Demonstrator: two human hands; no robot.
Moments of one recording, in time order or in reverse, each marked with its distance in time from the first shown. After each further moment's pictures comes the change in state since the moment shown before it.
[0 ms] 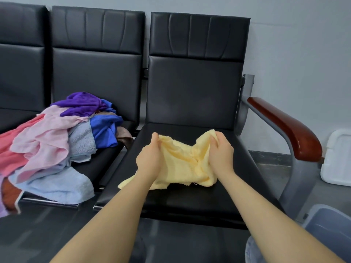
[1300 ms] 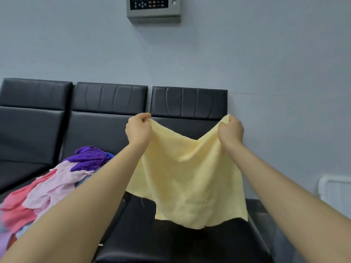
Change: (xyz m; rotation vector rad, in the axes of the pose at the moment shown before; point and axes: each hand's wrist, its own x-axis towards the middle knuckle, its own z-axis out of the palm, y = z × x) left_hand 0.053 0.116 -0.190 -0.663 0.447 0.111; right_hand 0.097 -0.181 -0.100 -0.009 0.189 -0.067
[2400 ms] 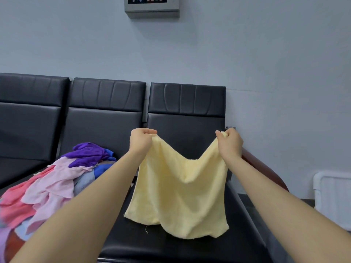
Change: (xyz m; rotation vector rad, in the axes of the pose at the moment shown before) left_hand -0.011 -0.040 0.006 -0.082 -0.232 -0.164; right_hand -0.019 0.042 0.007 -0.044 0.023 0.040
